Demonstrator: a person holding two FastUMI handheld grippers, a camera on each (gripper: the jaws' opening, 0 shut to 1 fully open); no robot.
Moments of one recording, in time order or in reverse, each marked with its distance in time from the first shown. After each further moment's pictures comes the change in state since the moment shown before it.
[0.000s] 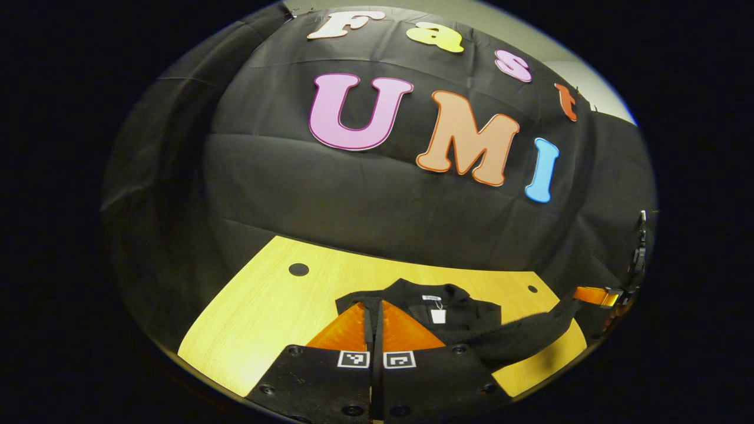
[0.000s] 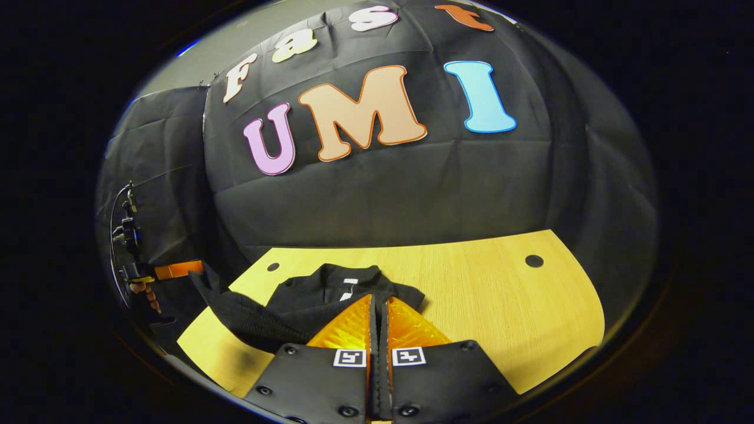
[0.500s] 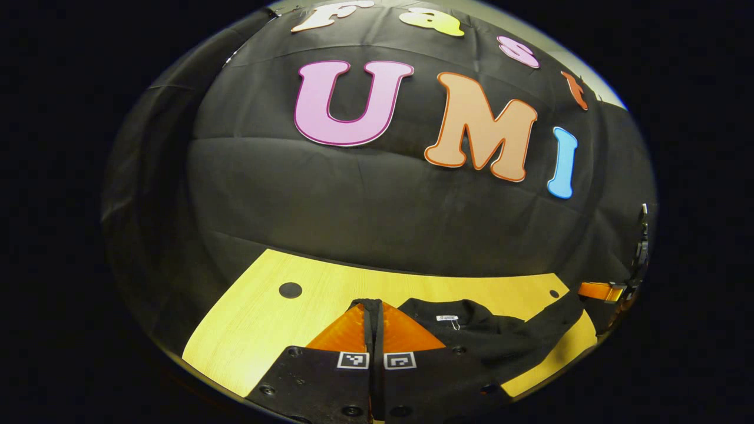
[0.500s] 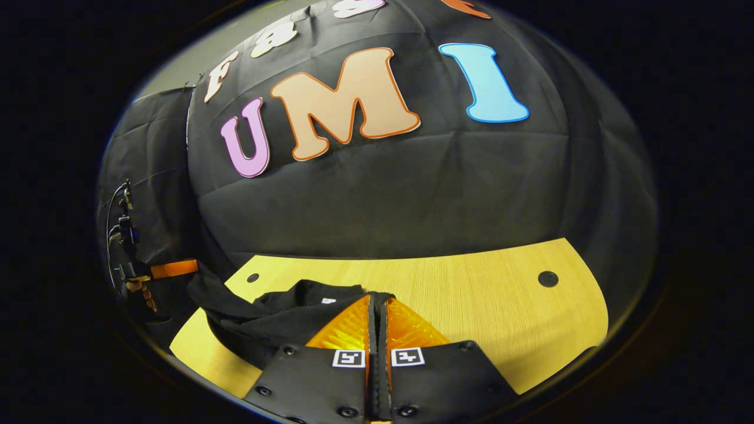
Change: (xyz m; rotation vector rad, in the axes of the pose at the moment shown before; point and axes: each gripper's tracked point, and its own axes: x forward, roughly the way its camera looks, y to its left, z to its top) left arm 0.092 0.001 0.014 0.045 0.023 0.035; right arm 0.091 -0.034 0.031 0.018 0.033 -0.001
